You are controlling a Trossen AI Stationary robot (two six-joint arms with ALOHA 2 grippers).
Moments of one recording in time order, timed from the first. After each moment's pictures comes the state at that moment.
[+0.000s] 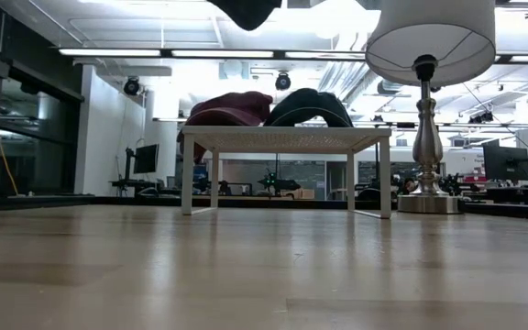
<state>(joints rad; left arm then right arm) -0.04 1.22 1.56 -0.29 -0.73 0.53 0.13 1.62 1.62 -0.01 0.89 0.17</state>
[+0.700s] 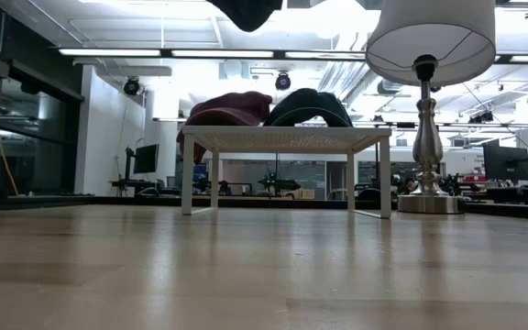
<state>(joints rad) -0.04 1.23 1.56 -0.29 -0.72 0.55 0.05 1.64 1.62 0.11 0.72 0.23</state>
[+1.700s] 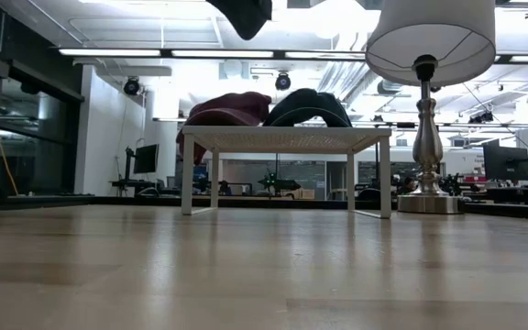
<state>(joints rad) -0.04 1.23 1.56 -0.30 -0.68 0.55 -0.02 1.70 1.62 0.17 0.65 0.15</state>
